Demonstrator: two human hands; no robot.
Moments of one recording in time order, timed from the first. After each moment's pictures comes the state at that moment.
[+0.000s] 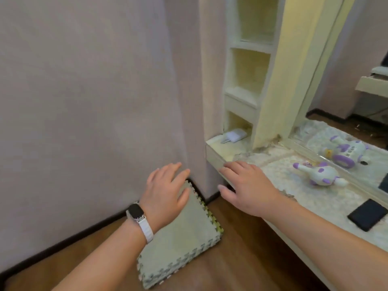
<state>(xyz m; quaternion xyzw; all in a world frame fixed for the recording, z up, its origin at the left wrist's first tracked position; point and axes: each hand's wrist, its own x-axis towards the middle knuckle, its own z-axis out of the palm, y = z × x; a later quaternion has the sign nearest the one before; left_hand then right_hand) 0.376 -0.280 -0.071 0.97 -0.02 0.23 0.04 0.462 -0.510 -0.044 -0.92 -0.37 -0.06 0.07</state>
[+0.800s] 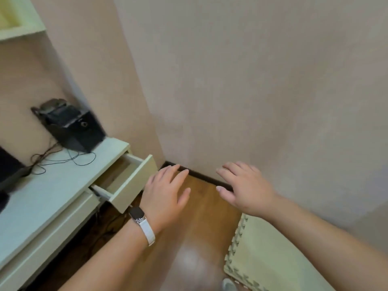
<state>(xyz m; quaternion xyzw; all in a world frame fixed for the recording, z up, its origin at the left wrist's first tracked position) 0.082 0.003 -0.079 0.85 0.50 0.16 -0.03 0.321 -0.035 -0.068 -0.63 -0.77 -0.01 0.10</state>
